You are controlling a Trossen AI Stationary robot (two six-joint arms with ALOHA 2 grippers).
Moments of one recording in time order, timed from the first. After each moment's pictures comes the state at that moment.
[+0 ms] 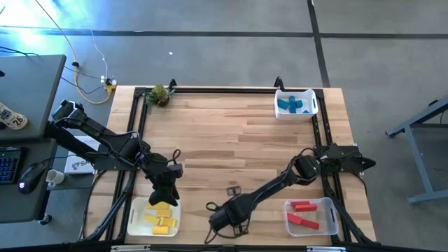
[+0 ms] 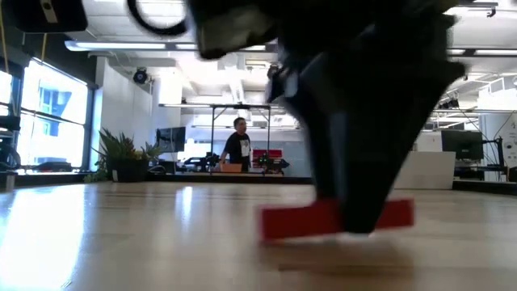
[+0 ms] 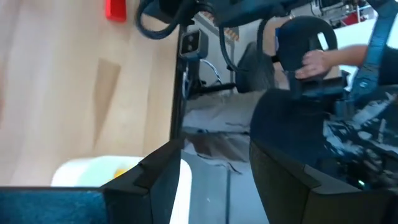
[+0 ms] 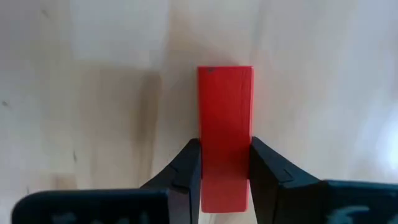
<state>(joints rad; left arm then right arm) -0.35 1.10 0.81 -0.34 0.35 -0.94 0.51 2.47 2.16 -1.19 0.01 0.31</state>
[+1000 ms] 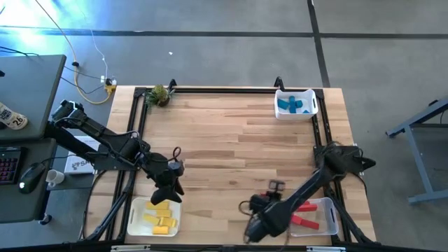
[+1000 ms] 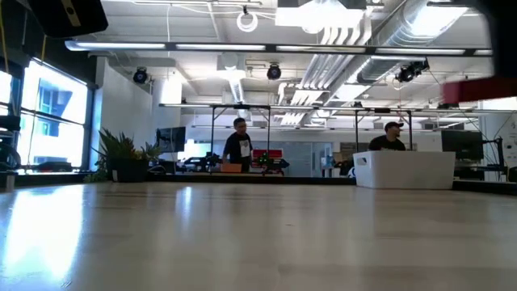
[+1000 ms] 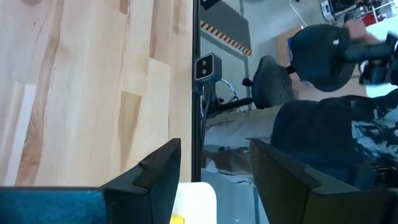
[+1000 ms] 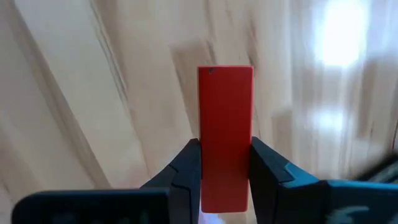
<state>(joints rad) -0.35 1.10 0.81 -0.33 0.24 -0.83 0.70 2.17 1.89 -1.57 0.23 0.93</state>
